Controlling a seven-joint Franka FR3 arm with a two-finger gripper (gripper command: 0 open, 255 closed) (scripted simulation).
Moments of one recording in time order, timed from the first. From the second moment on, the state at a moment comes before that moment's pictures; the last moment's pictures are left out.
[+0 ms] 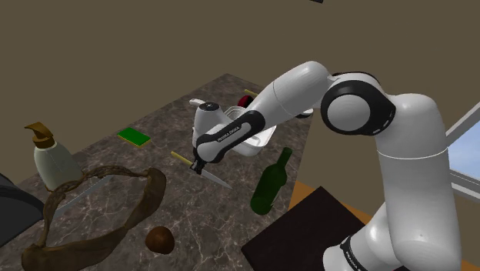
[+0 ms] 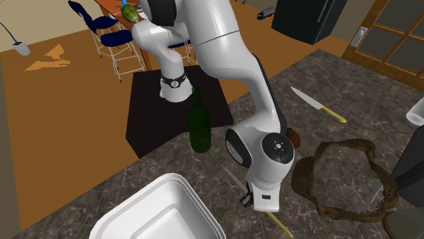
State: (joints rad) arm 0.27 0.69 0.07 -1.85 -0.08 2.56 -0.09
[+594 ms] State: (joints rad) arm 0.27 0.66 0.08 -1.85 -0.08 2.53 -0.09
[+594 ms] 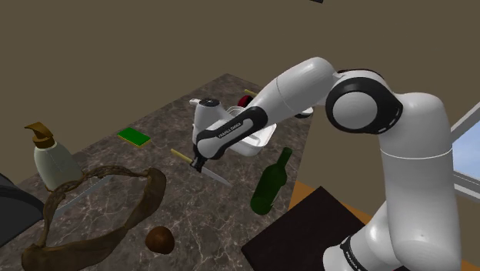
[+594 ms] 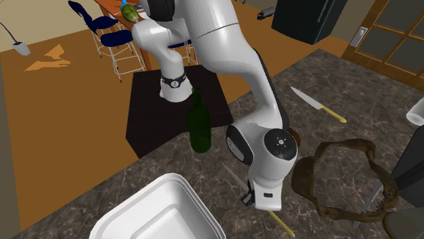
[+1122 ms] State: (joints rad) arm 0.26 0.57 0.08 -1.87 -0.07 2.46 -0.09
